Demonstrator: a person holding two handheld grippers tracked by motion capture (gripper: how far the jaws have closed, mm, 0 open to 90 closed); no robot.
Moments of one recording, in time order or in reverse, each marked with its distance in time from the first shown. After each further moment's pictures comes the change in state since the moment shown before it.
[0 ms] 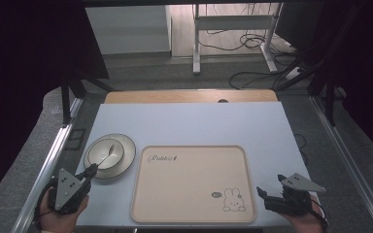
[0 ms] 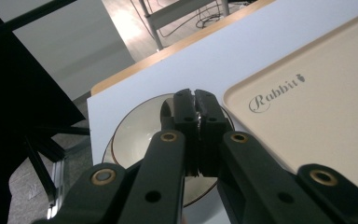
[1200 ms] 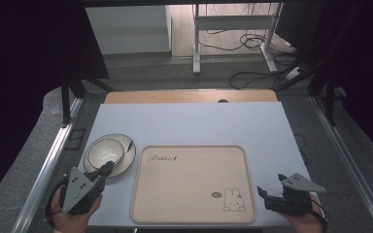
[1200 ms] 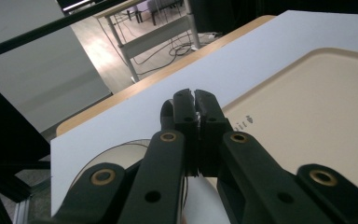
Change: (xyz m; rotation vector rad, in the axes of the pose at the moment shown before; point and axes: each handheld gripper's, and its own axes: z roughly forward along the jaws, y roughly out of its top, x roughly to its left) left arm -0.028 0.035 -0.001 -0.100 -0.115 0.017; right arm 0.000 0.000 0.000 -0.004 -0.011 -0.008
